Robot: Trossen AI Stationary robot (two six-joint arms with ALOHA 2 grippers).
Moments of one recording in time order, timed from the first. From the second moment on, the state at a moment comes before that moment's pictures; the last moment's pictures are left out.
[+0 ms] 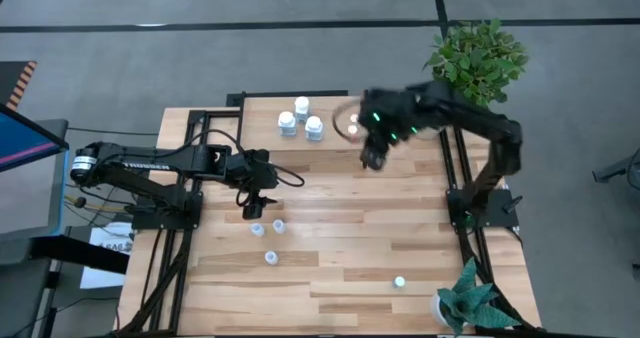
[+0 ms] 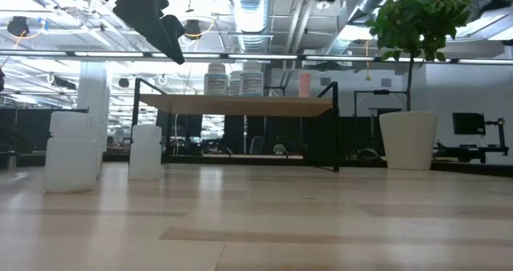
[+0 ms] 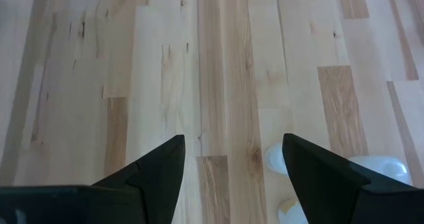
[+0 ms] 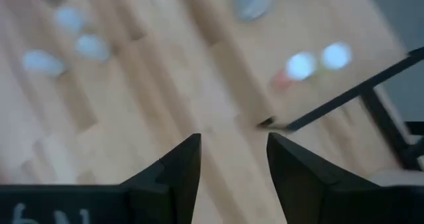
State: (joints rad) left arm 0.03 1.20 1.00 -0.73 0.02 0.07; right arm -0.10 1.68 2.14 -1.57 0.14 0.36
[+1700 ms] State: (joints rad) left arm 0.03 1.20 1.00 -0.73 0.02 0.04; right arm 0.72 1.52 1.18 -1.19 0.09 1.33
